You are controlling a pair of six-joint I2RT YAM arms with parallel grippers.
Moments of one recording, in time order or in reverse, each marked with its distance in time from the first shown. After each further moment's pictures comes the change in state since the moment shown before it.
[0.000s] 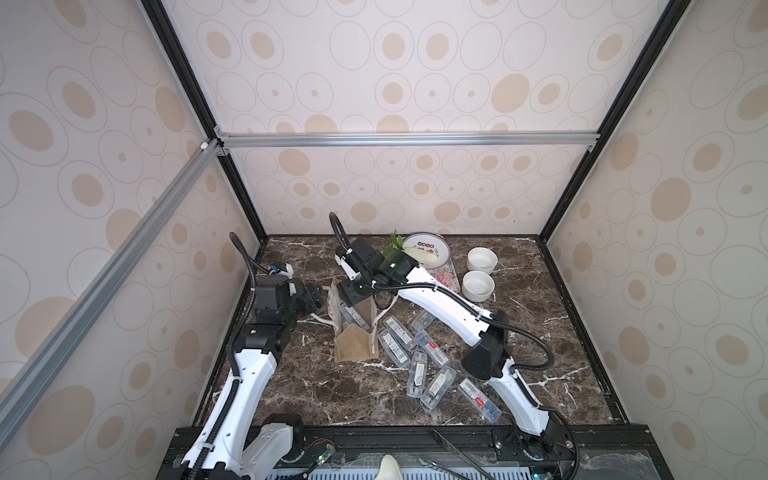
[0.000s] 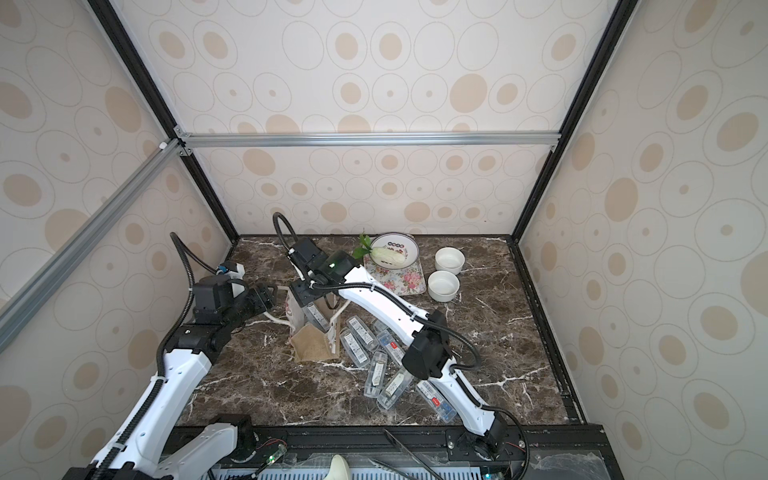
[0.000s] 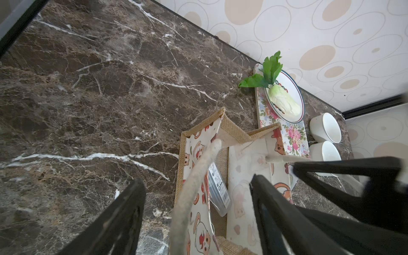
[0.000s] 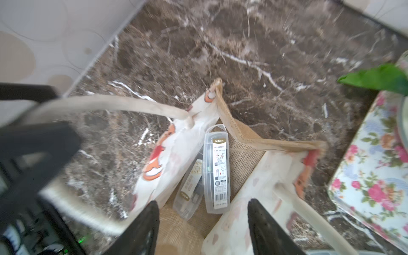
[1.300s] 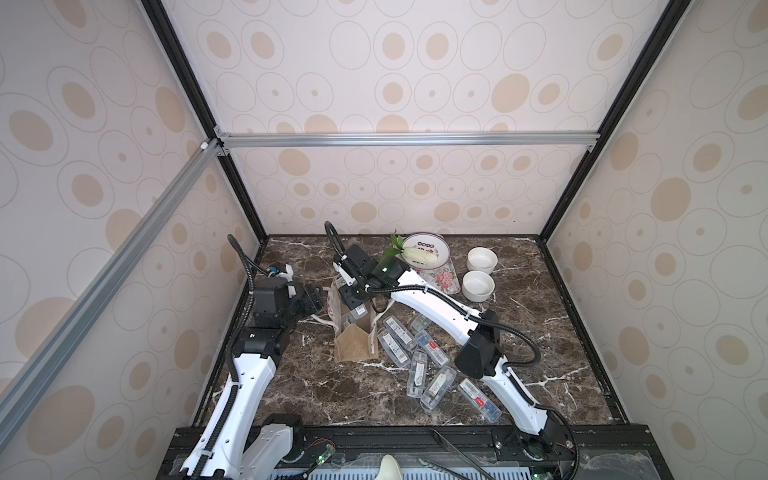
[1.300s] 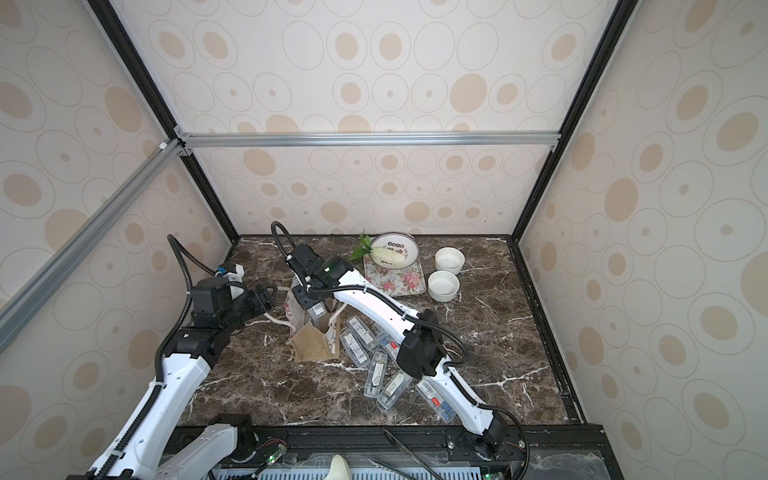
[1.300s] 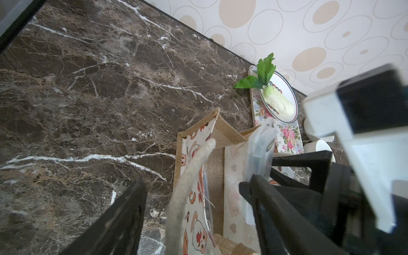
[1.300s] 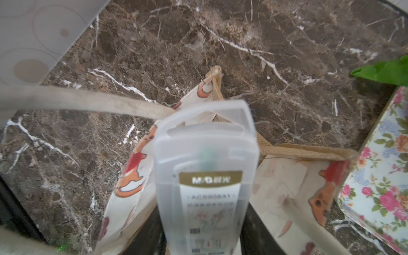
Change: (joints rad) left arm 0.000 -0.031 -0.017 0.013 0.011 -0.012; right arm -0.001 0.139 0.032 0.002 0.009 -0.013
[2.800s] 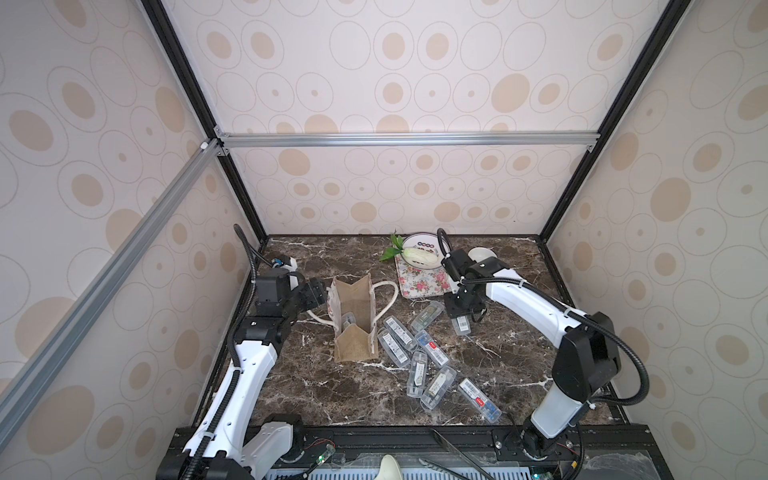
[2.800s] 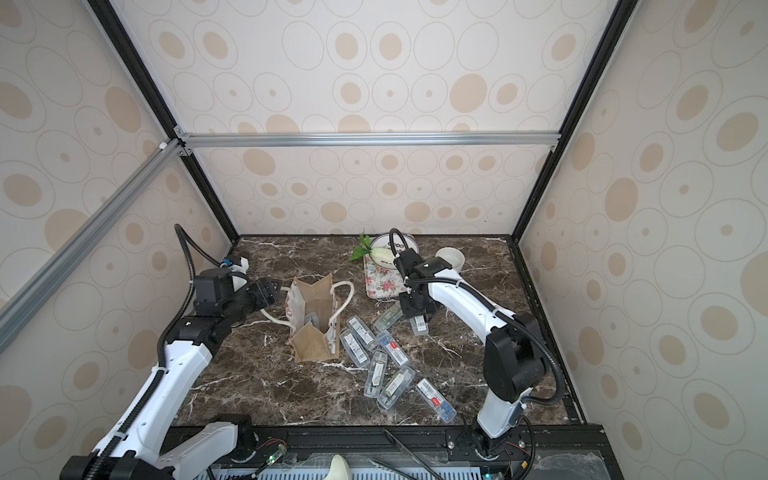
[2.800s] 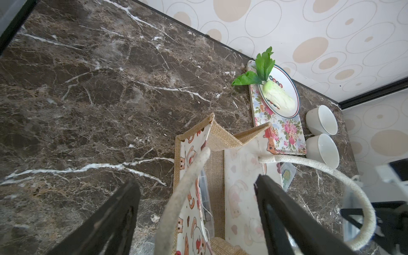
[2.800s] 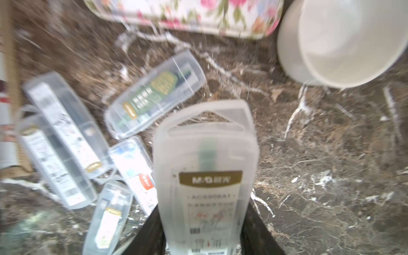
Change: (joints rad) left arm 0.000 0.085 0.075 -0.023 0.027 0.068; right arm -0.433 -0.744 -1.060 0.004 0.055 0.056
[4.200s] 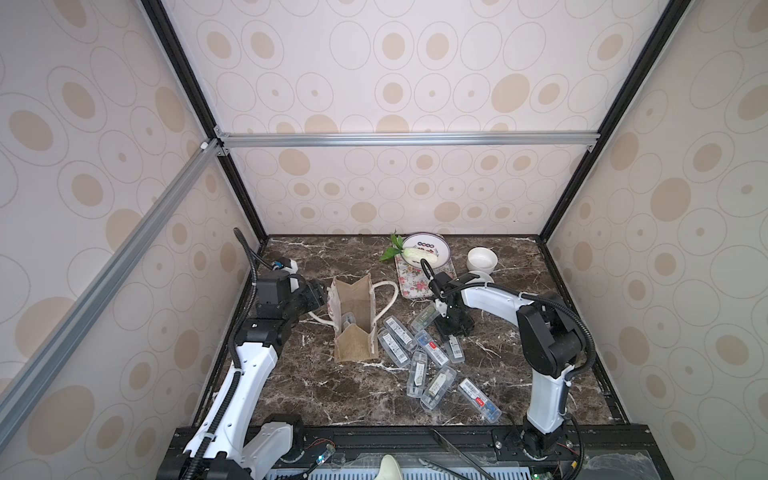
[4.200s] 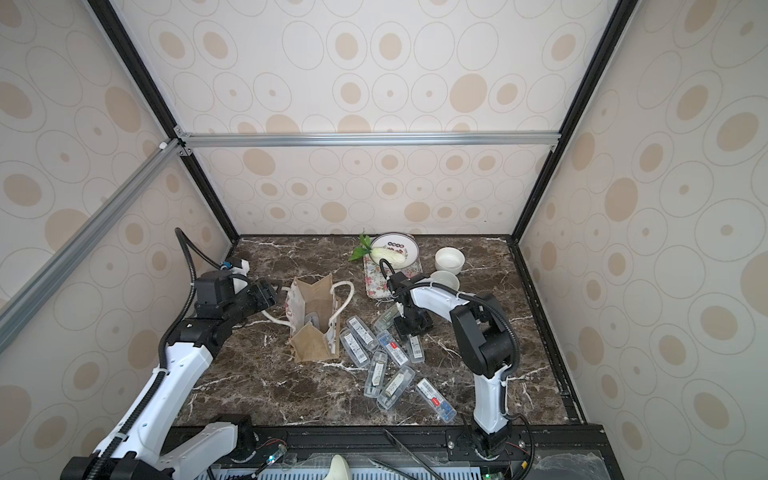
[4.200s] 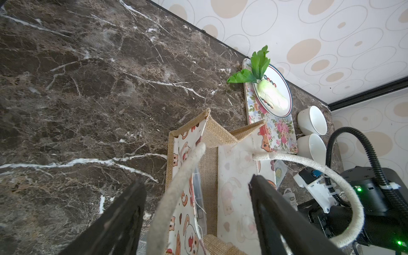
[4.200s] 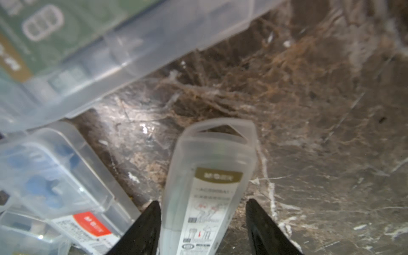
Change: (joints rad) left arm 0.000 -0.009 -0.025 0.018 0.032 -0.052; right arm 0.010 0.253 -0.147 0.088 -0.062 -0.138
